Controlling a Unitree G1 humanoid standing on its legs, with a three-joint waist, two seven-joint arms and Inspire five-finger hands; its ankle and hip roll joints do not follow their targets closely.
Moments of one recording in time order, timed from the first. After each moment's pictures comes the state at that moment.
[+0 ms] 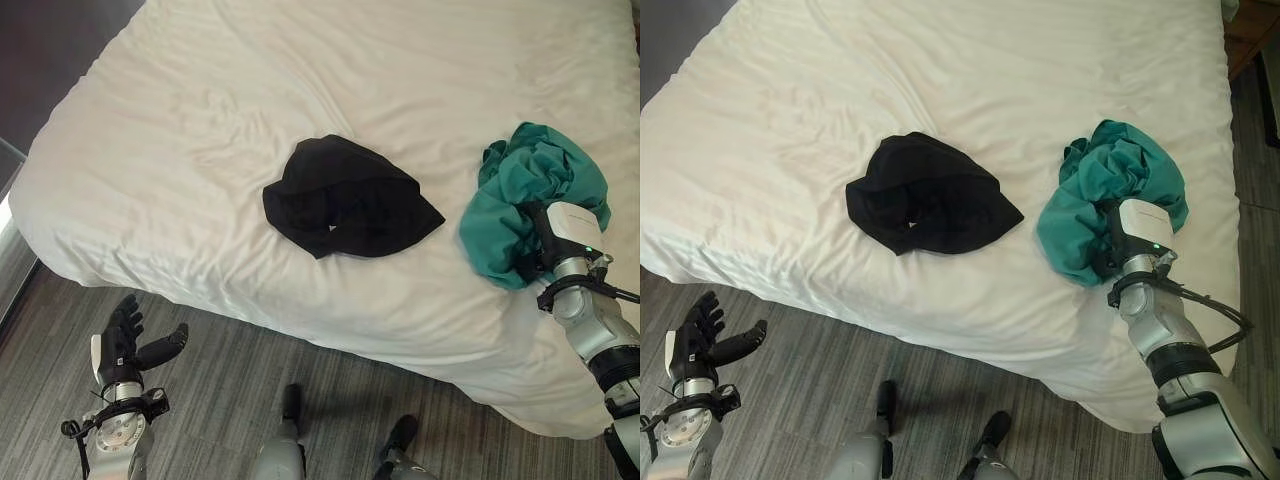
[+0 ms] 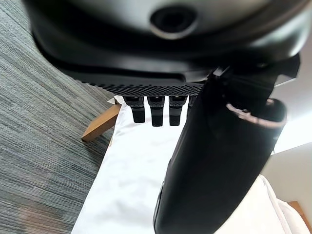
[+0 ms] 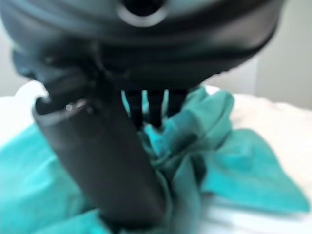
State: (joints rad) left arm 0.13 0.46 0.12 0.38 -0.39 -0.26 0.28; right arm -0.58 -0.90 0.33 0.67 -0.28 0.02 -0.27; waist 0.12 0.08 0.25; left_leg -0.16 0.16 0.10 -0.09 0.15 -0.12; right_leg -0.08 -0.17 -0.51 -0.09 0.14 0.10
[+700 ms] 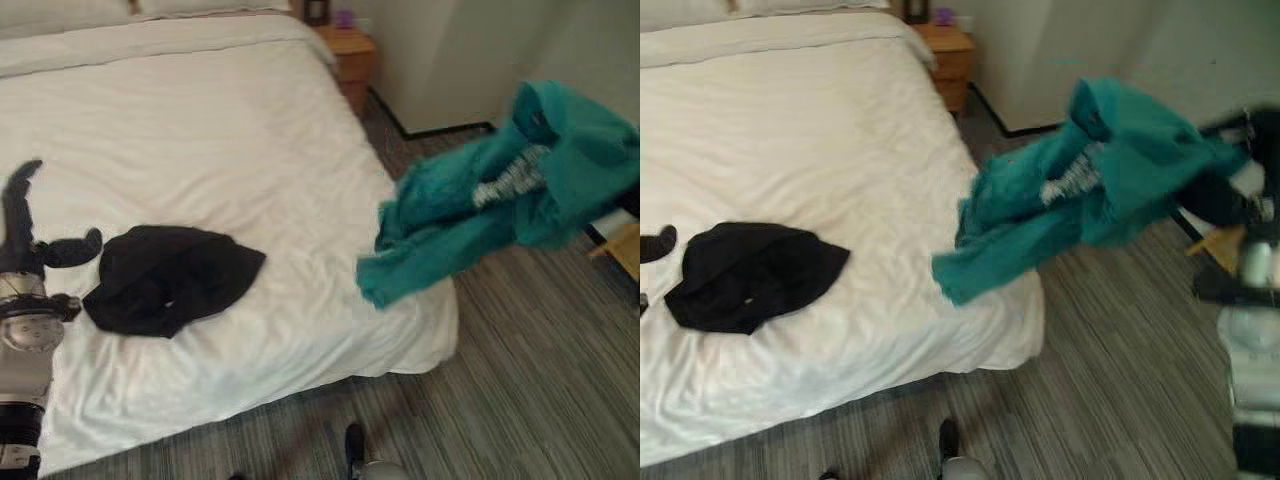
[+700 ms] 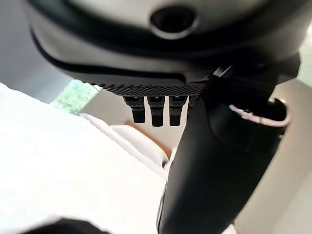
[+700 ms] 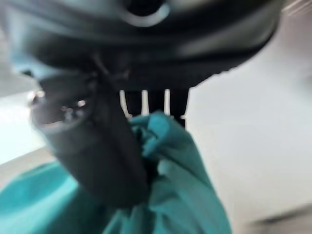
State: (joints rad) left arm -0.17 0.88 0.11 0.47 0.15 -0.10 0.36; right arm 0.12 -0.85 -0.45 0.21 0.06 -0.18 -0.31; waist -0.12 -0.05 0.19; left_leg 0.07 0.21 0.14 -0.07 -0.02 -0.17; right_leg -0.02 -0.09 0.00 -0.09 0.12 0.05
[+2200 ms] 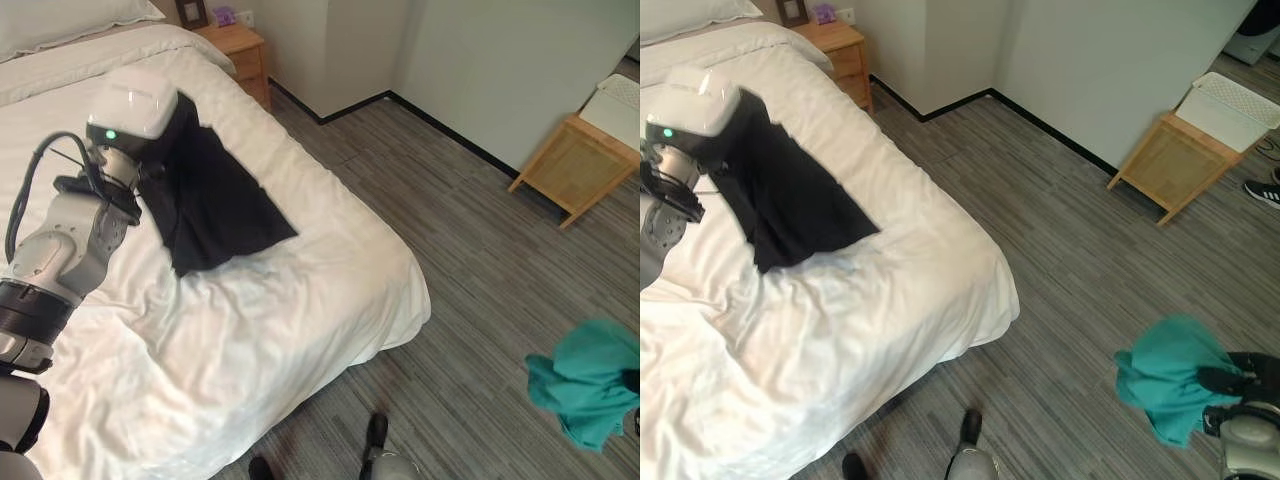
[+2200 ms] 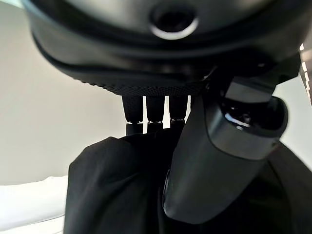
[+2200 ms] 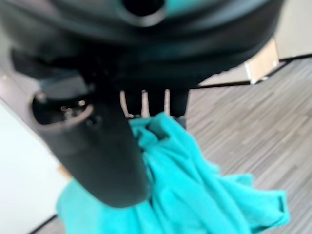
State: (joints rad) left arm -0.84 1.01 -0.39 0.26 0.51 0.07 0.22; right arm -0.01 -0.82 -0.32 0.88 0.14 0.01 -0.24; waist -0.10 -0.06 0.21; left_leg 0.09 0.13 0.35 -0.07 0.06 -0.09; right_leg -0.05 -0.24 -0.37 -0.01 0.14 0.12
